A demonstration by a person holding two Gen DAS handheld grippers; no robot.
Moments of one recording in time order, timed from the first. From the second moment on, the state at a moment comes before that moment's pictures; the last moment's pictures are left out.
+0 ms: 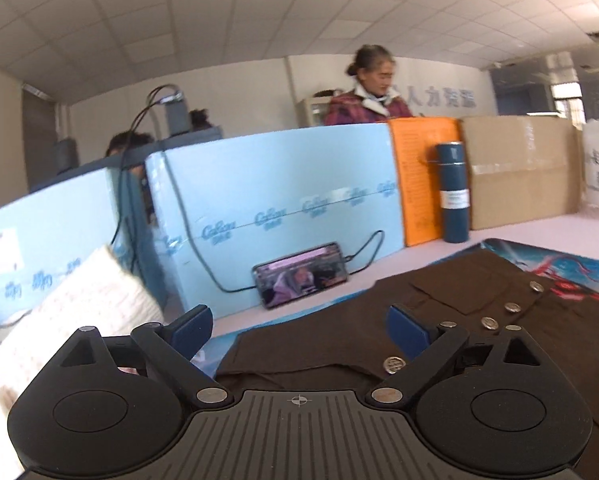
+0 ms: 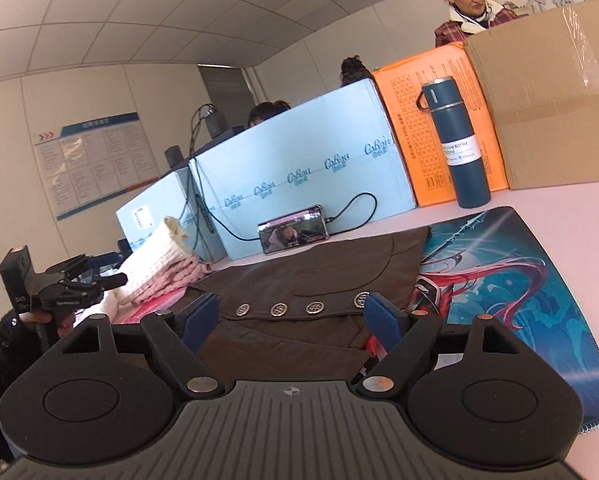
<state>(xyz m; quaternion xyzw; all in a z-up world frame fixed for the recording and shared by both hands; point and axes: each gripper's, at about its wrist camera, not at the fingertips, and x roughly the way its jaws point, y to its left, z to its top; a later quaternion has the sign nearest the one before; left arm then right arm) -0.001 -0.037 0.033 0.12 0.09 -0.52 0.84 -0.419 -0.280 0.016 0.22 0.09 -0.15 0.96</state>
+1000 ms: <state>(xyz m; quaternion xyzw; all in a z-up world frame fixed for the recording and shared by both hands) 0.110 -0.165 -0.038 0.23 0.27 -0.44 0.83 -0.205 -0.358 -0.013 0.13 0.31 -0.32 0.88</state>
